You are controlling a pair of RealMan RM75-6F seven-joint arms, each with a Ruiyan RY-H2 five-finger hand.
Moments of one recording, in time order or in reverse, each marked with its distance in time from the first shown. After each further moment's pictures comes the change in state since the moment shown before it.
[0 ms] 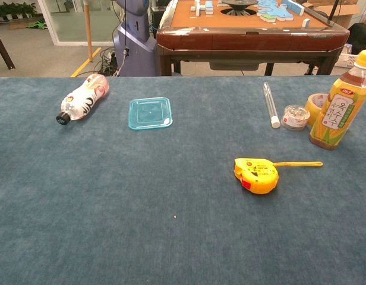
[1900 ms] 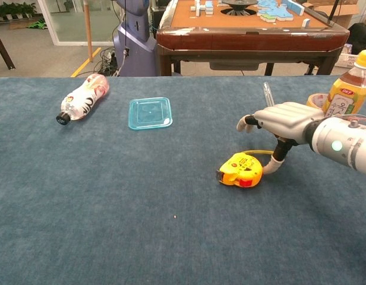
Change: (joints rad) left arm 0.062 0.038 0.006 0.024 -0.015 0.042 -0.077; right arm 0.584 -0.605 0.209 0.509 0.550 -0.587 -0.460
